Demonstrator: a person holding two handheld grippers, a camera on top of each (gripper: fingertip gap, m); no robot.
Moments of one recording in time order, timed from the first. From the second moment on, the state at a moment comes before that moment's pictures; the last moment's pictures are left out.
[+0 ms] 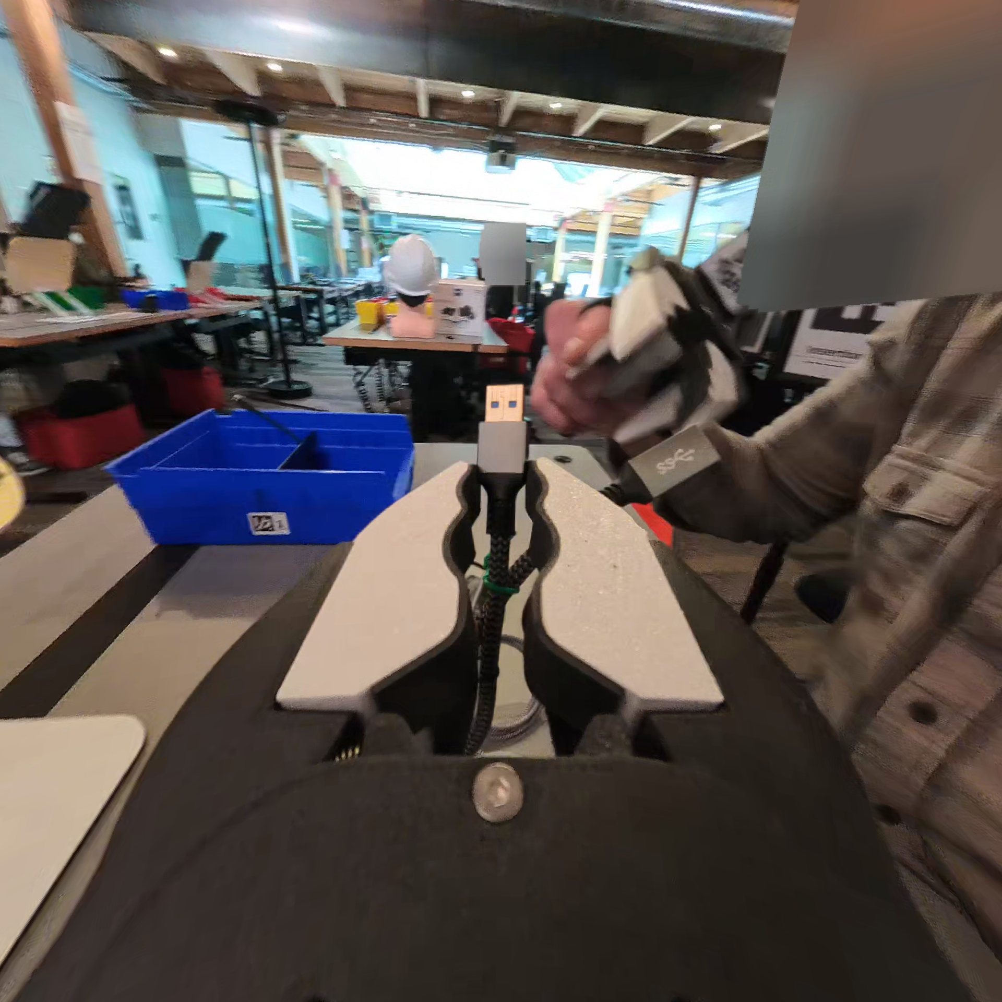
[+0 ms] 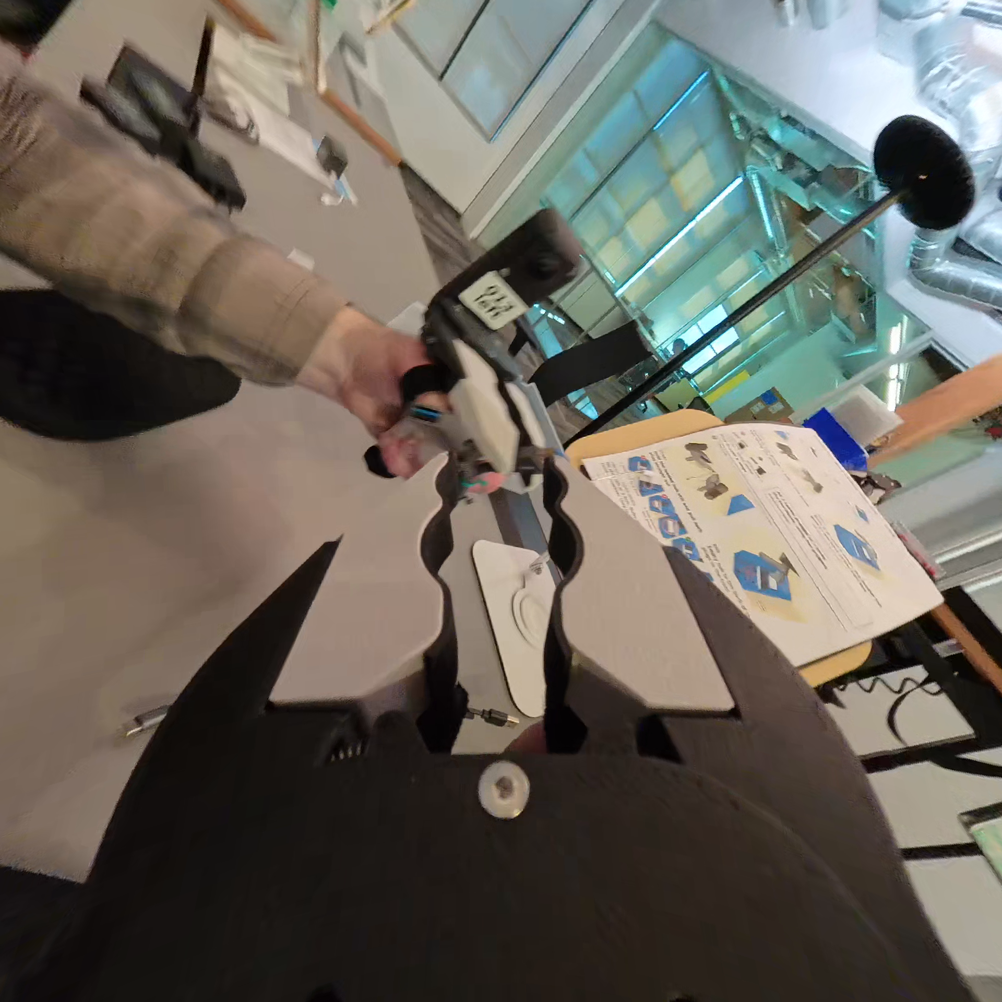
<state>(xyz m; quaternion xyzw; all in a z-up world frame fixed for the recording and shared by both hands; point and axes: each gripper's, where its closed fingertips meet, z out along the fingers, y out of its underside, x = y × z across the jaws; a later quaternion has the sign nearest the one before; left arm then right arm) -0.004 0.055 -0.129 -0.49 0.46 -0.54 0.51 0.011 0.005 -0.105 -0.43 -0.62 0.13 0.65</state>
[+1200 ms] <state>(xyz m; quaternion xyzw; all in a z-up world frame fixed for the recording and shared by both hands) 0.035 0.012 -0.112 -0.44 0.60 -0.07 0.66 0.031 0.104 -0.160 -0.67 -0.33 0.44 0.51</state>
